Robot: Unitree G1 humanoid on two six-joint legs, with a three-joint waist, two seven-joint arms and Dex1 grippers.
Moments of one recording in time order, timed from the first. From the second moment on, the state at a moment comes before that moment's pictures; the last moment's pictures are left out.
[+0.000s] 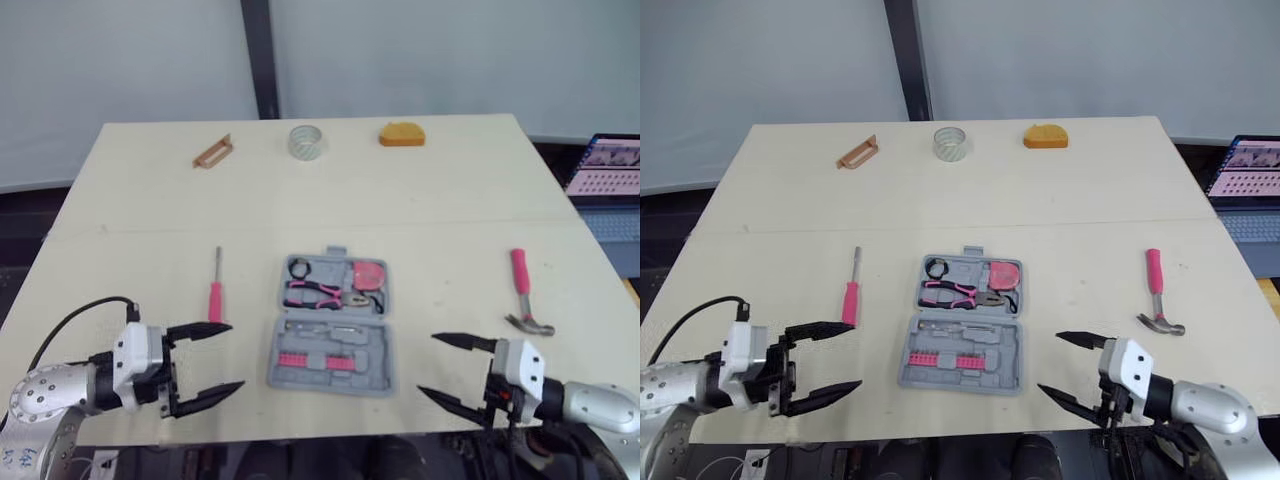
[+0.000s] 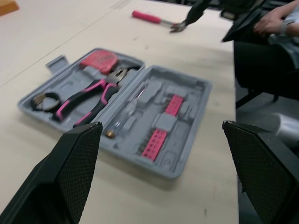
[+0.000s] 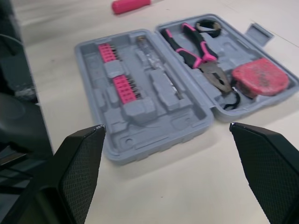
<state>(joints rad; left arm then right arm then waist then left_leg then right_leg) 0.26 0.69 0.30 -0.44 -0.55 0.14 -1.19 0.36 -0.71 -0.17 -0.42 0.39 0.05 0.97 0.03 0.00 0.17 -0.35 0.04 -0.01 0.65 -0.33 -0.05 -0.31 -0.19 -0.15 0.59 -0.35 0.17</state>
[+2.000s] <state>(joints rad) 0.15 0.67 0.15 -0.43 -0.59 0.13 -1.09 -0.45 -0.77 -0.33 0.31 0.33 1.22 0.28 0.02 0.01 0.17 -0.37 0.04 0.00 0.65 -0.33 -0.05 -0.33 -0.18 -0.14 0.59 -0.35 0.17</state>
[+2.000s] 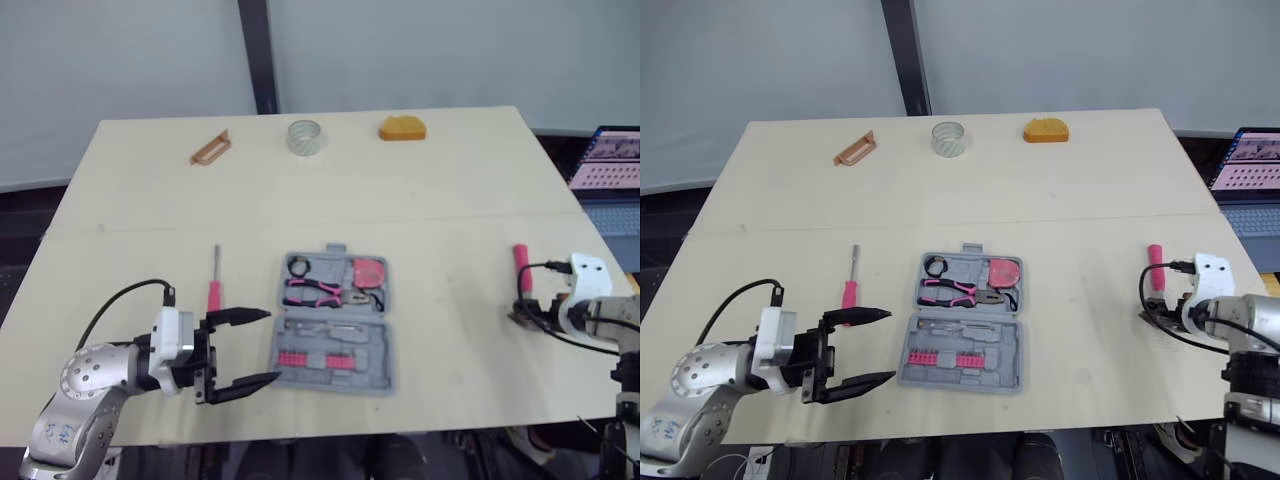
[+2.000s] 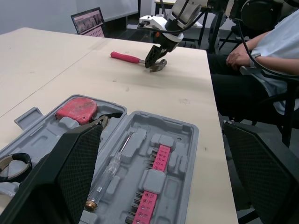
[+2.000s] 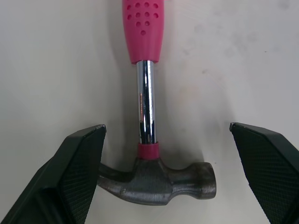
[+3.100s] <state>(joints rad) 0.16 0.68 0.15 -0.44 -0.59 0.14 -1.07 -0.44 -0.75 -0.40 0.35 0.34 1.20 0.28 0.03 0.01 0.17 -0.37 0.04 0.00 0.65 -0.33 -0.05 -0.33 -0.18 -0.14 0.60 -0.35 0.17</state>
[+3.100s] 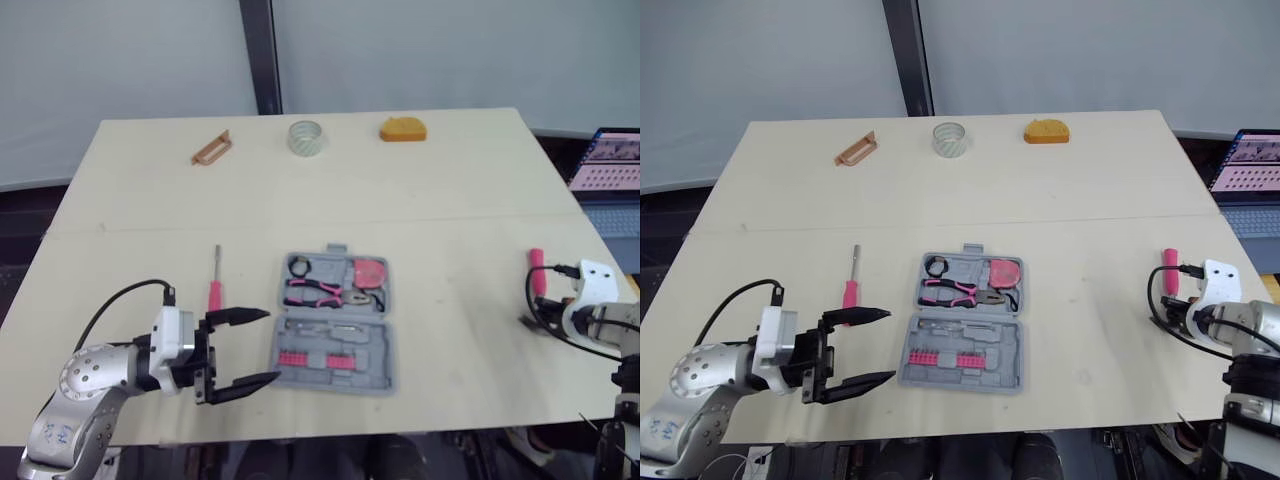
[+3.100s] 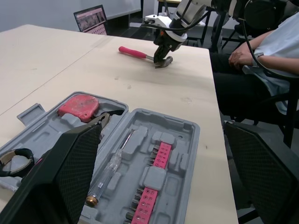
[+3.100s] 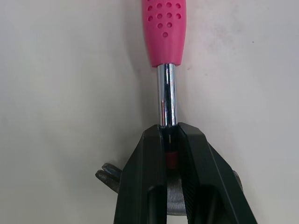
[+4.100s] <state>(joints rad) 0.14 0.80 0.29 -0.23 -0.60 0.10 -1.24 -0.74 -1.11 0.18 -0.51 0.81 1.61 0.62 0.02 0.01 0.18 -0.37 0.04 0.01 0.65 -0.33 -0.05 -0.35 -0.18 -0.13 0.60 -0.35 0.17</state>
